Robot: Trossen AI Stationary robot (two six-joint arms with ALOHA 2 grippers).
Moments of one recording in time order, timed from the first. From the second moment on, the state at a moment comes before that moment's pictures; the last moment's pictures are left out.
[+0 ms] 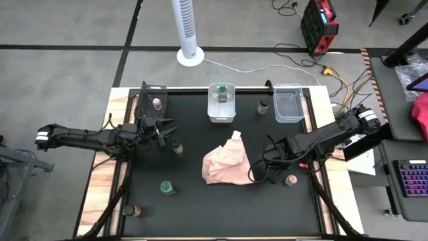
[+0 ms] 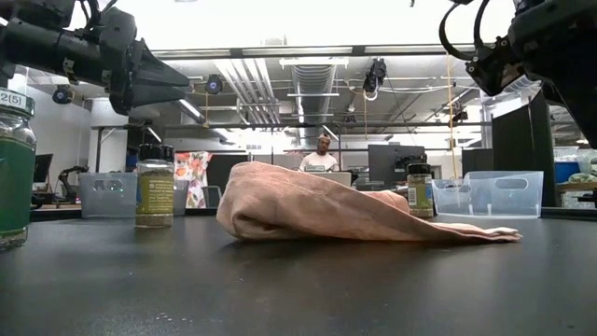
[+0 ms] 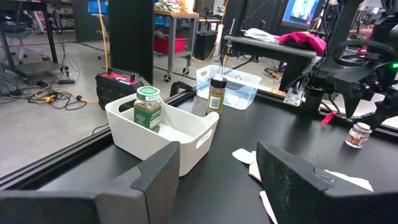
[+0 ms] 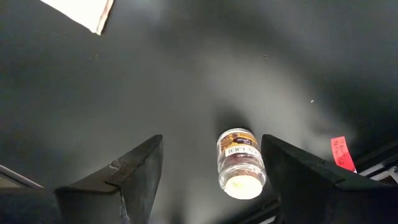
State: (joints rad) left arm -0.01 0.54 0.23 0.19 -0.49 -0.20; right arm 0.29 1.41 0.99 -1.13 -0.21 1.10
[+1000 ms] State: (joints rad) left arm -0.01 0.54 0.23 0.19 -0.49 -0.23; right arm 0.29 1.41 0.99 -1.14 -0.05 0.98
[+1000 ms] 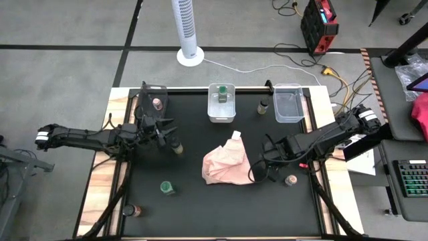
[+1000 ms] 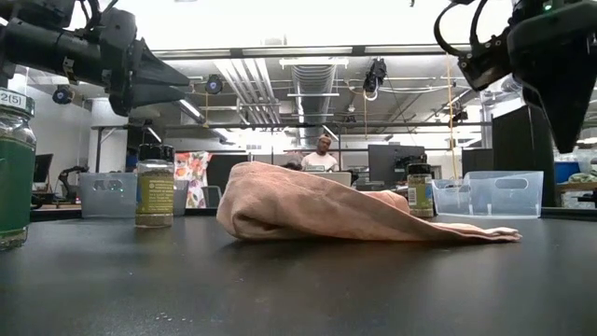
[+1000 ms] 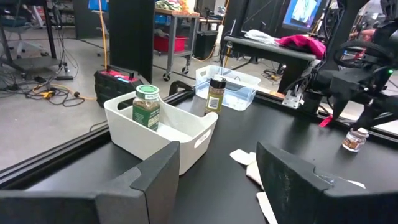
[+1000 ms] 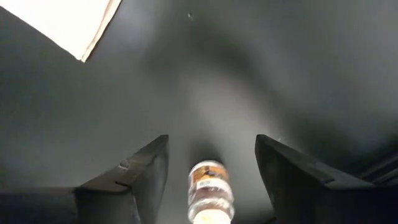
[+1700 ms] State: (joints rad) left arm -0.13 0.54 0.23 0.25 -0.45 -0.37; right arm 0.35 1.41 0.97 -0.76 0.32 0.46
